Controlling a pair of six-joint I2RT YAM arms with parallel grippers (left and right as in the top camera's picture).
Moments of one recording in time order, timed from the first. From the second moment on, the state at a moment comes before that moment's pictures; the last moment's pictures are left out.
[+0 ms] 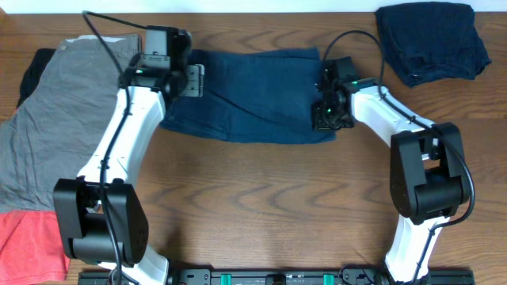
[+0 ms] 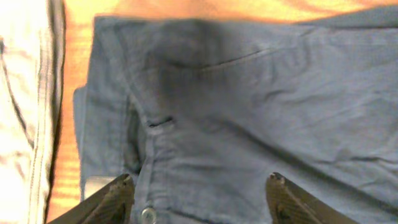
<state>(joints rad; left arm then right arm) -0.09 1.77 1.41 -0.63 0.01 -0.04 0.23 2.06 1.36 -0.68 -0.19 0.21</state>
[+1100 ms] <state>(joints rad) 0.19 2.07 1.41 -0.60 0.27 0.02 0.17 1.89 1.35 -0.71 -0.36 0.10</state>
